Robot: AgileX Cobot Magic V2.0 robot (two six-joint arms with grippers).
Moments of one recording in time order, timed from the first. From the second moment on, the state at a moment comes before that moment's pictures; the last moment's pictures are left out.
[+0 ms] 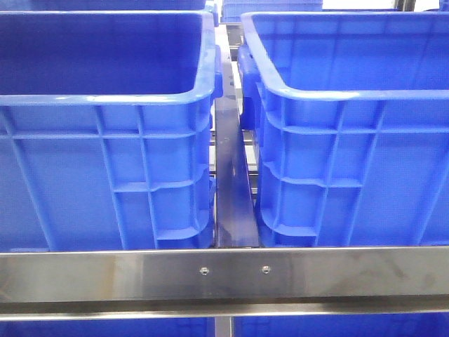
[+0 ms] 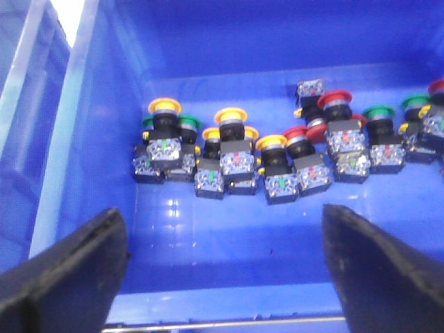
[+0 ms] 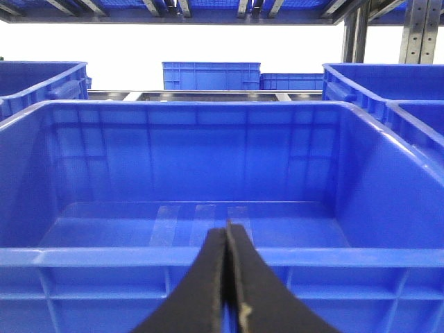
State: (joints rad) left arm -0.01 0.68 -0.86 0.03 0.78 0.00; right arm -0.01 -0.01 0.03 -0.02 -0.09 0.07
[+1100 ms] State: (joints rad) left arm -0.25 1.51 -1.24 -0.14 0.71 0.10; right arm -0.01 -0.01 0.03 -0.02 -0.09 0.07
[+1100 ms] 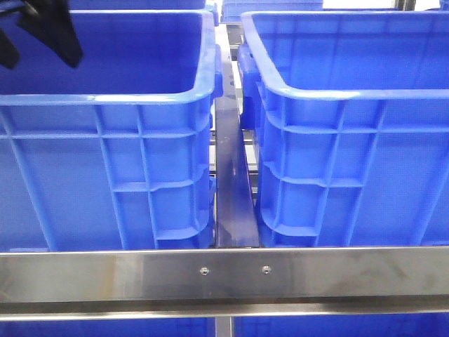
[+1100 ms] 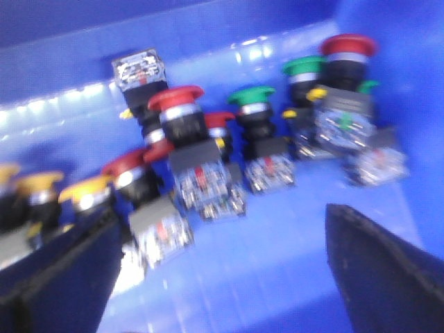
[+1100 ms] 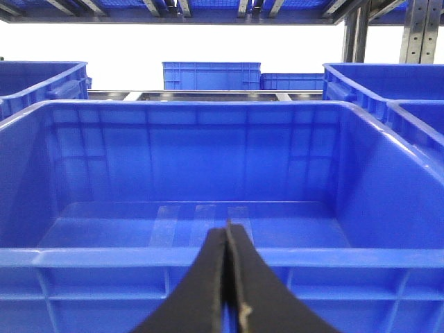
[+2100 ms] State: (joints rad) left arm -0.25 1.76 -1.29 -0.13 0.60 0.10; right arm -0.01 -0.01 0.03 -0.02 -0.09 0.07
